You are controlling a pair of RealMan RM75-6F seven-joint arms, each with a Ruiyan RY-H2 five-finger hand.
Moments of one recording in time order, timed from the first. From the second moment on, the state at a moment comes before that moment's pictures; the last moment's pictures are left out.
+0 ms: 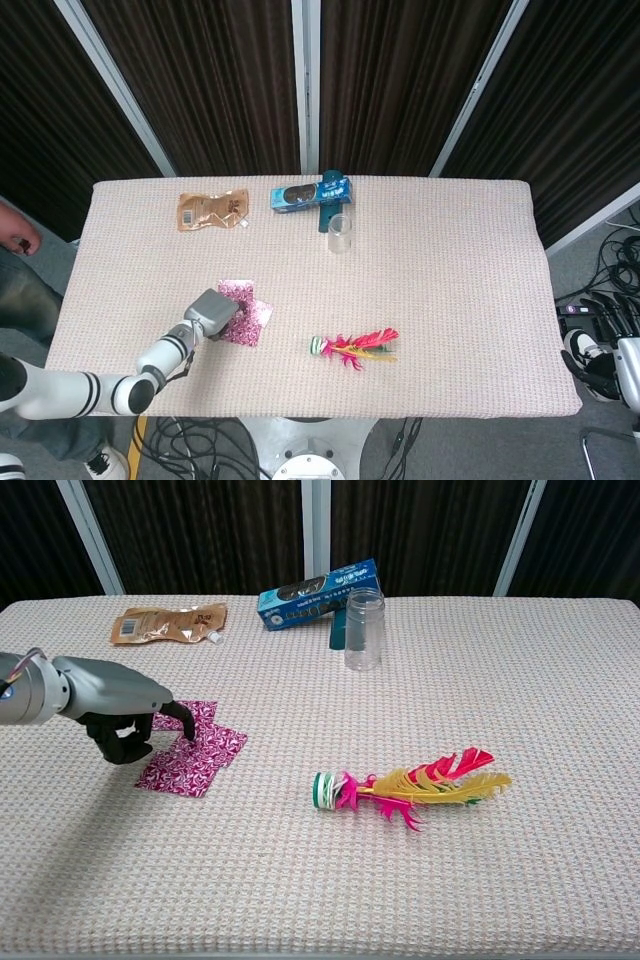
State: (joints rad) left arm -1.03 -1.45 0.13 -1.57 0.63 0.72 0.61; right arm 0.03 -1.04 0.05 -1.50 -1.54 1.54 0.27
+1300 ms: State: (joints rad) left arm -0.96 -1.48 0.08 -1.48 0.74 0.88 0.48; right arm 0.04 -1.05 0.05 -1.49 -1.54 1.53 0.28
